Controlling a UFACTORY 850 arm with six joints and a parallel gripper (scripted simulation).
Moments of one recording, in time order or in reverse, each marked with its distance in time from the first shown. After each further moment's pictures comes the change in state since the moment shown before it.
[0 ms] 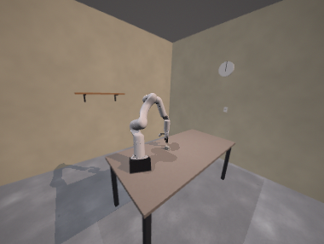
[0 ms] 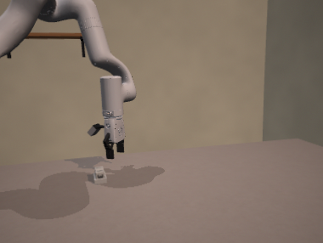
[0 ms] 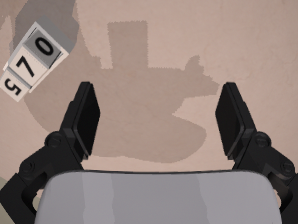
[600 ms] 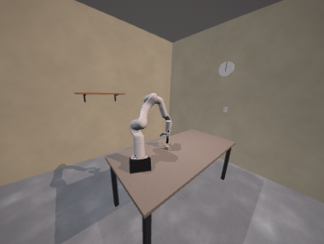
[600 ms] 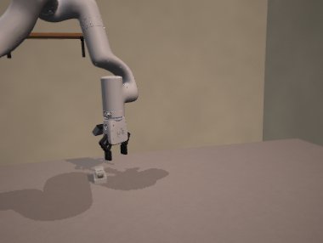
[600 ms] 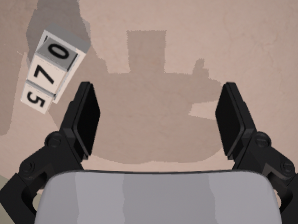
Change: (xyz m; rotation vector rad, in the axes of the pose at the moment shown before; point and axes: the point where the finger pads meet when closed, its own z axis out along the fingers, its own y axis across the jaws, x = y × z) arm -0.015 -0.021 0.000 -0.001 0.000 0.278
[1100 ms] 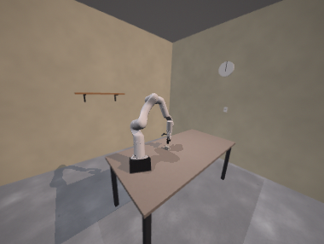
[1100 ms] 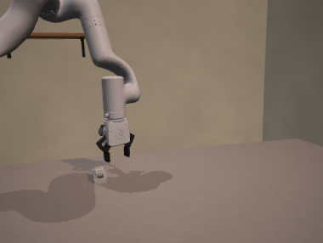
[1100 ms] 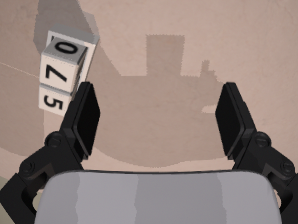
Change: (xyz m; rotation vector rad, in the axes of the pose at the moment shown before) arm -0.020 -0.016 0.000 0.000 0.000 0.251
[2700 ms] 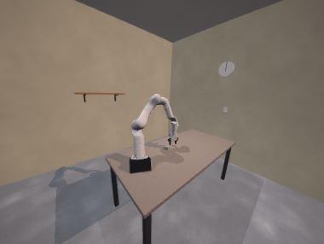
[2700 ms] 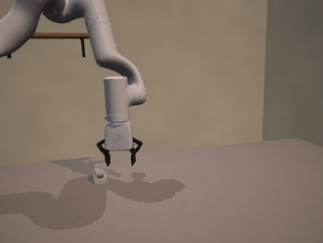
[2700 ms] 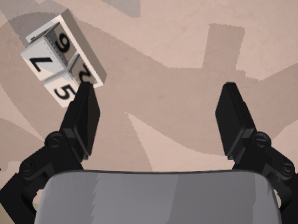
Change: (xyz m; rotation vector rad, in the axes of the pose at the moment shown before) arm -0.070 -0.031 0.000 0.000 0.000 0.785
